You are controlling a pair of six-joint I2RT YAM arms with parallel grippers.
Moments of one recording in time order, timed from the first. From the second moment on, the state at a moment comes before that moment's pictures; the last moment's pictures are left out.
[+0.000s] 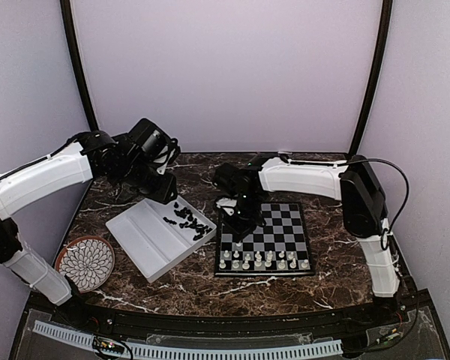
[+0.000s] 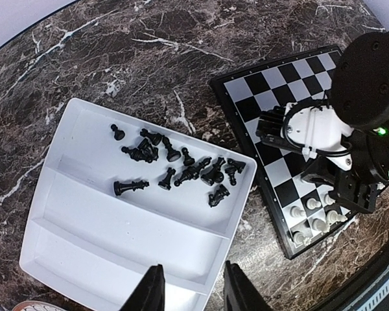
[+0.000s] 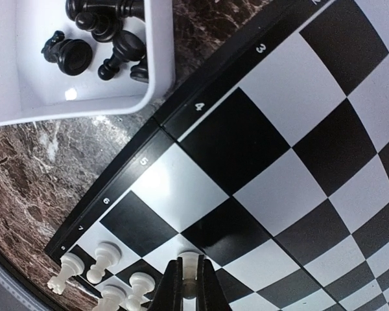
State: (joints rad) left arm -0.79 1.47 1.41 -0.94 -0.17 -0.35; right arm 0.92 2.23 1.87 -1.10 -0.13 0.16
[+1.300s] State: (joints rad) left arm -0.79 1.69 1.57 -0.89 -0.04 -0.36; right arm 0.77 1.57 1.11 -1.02 0.01 0.28
